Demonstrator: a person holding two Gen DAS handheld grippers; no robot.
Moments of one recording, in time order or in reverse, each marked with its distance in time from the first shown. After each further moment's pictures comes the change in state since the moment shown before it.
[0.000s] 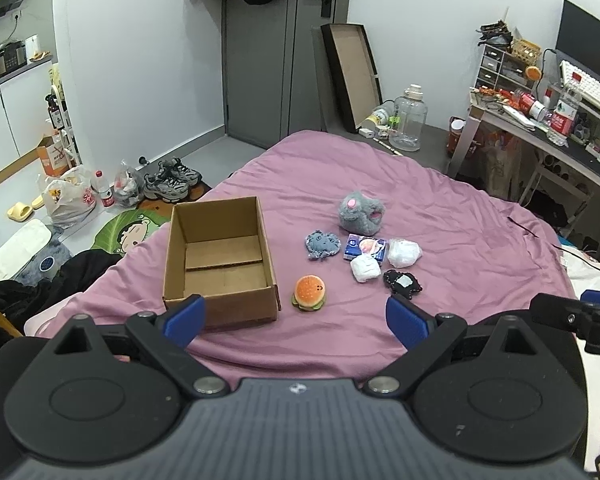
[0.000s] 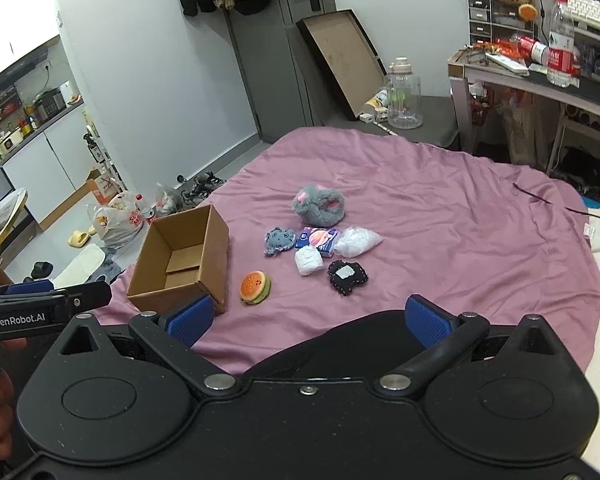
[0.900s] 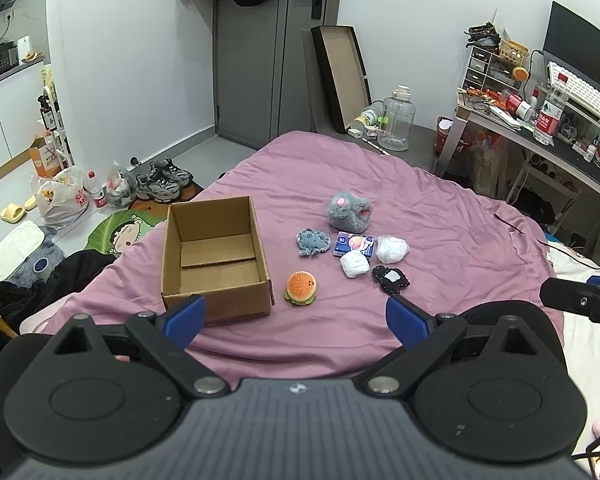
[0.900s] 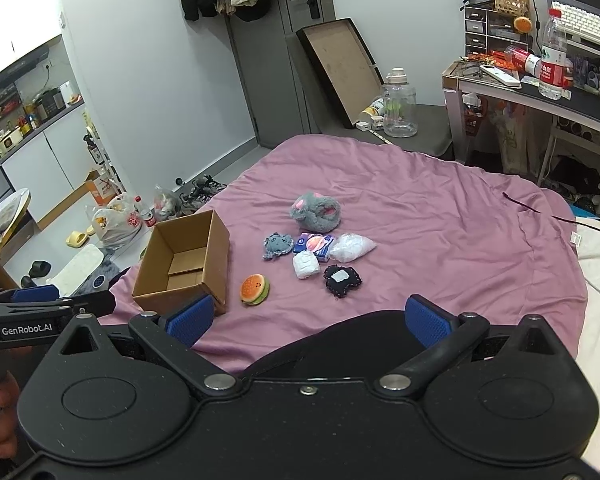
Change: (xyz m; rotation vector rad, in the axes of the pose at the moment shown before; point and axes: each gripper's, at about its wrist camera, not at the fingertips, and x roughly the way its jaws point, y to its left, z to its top) left arm -0.022 0.001 -0.001 0.013 -0.001 -0.039; right arm -0.031 0.004 0.005 -0.012 -0.013 -0.018
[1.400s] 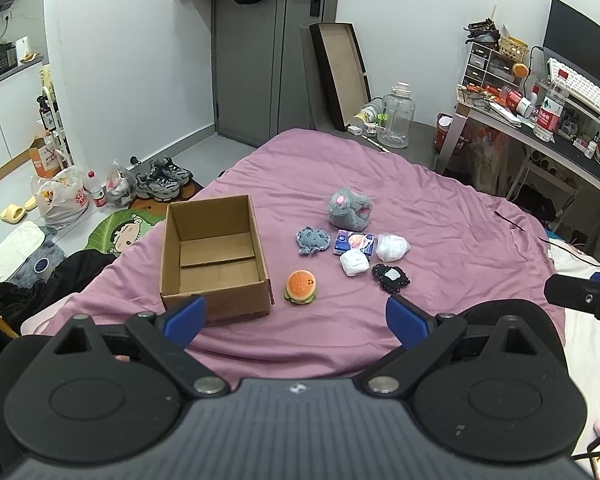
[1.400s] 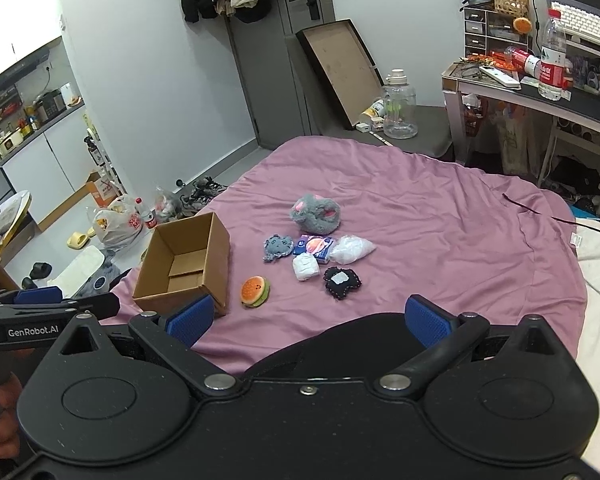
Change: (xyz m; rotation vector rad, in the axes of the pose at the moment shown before) left arm 0.003 -0.005 -0.001 0.004 0.007 0.002; right arm -0.002 0.001 0.001 0.000 -0.003 -0.004
